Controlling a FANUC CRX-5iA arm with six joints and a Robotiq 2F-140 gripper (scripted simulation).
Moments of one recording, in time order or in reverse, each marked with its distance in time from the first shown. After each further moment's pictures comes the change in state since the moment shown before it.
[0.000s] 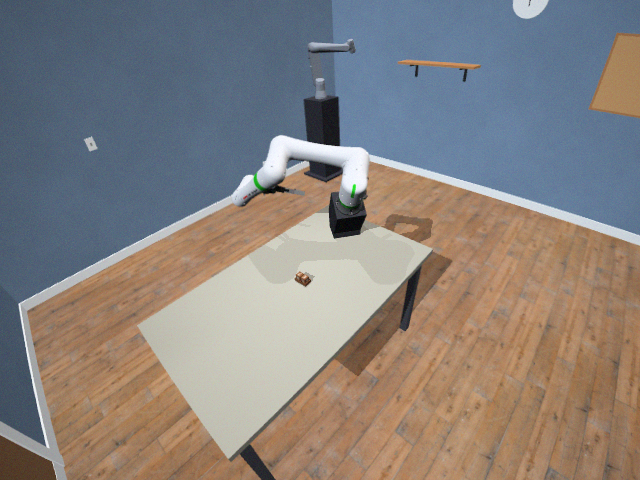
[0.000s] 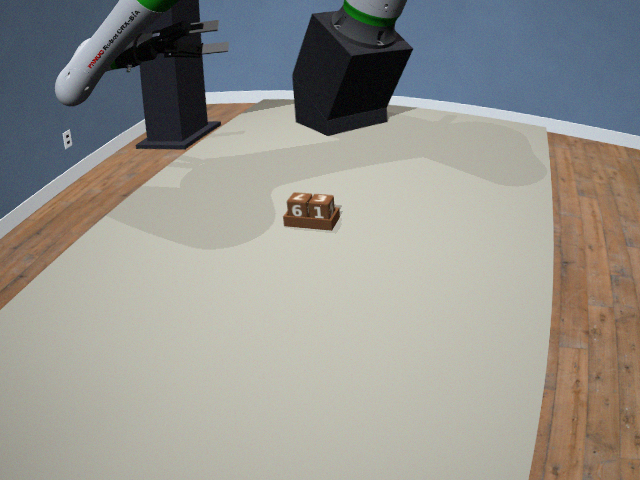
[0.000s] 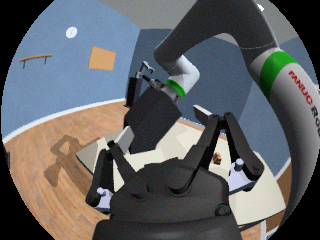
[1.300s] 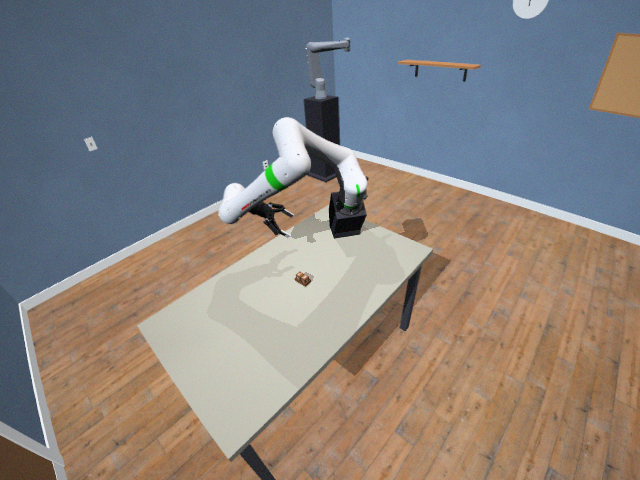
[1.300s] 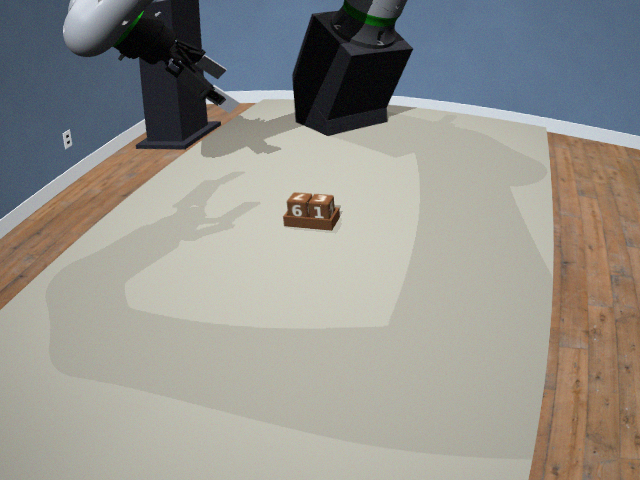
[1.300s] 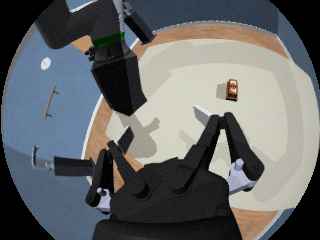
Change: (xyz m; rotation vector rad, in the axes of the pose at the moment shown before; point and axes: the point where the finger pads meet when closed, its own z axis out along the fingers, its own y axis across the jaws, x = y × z) arm -0.186 0.151 0.052 0.636 -0.663 0.639
